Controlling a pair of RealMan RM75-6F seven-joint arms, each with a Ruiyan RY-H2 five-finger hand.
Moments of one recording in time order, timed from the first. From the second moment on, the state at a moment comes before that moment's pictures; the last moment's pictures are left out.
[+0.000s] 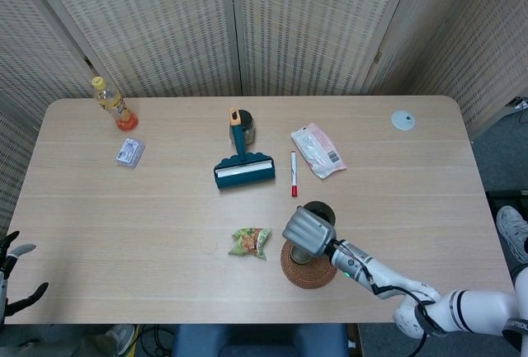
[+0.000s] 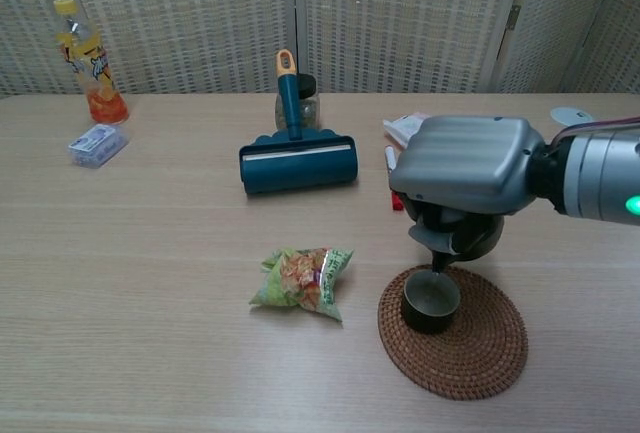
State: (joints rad) left arm 0.06 -1.20 -0.02 -1.46 1.51 1.62 -0.09; right arm 0.85 -1.37 0.00 -1.70 -1.34 0.80 -0.79
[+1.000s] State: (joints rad) left arm 0.07 -1.20 -0.02 -1.45 1.51 1.63 -0.10; right arm 0.87 -1.38 -0.03 -1.72 -1.31 0.83 -0.91
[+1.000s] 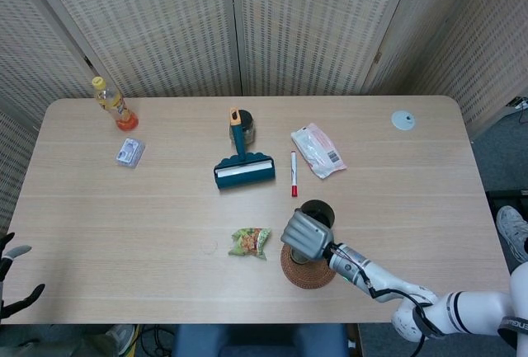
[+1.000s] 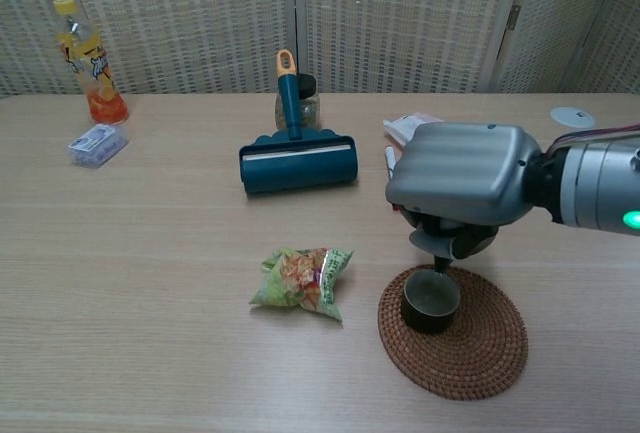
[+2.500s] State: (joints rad) left arm 0.03 -1.20 -0.02 -1.49 1.54 1.59 -0.05; right arm 0.72 -1.25 0.04 -1.65 -1.26 0.90 -0.27
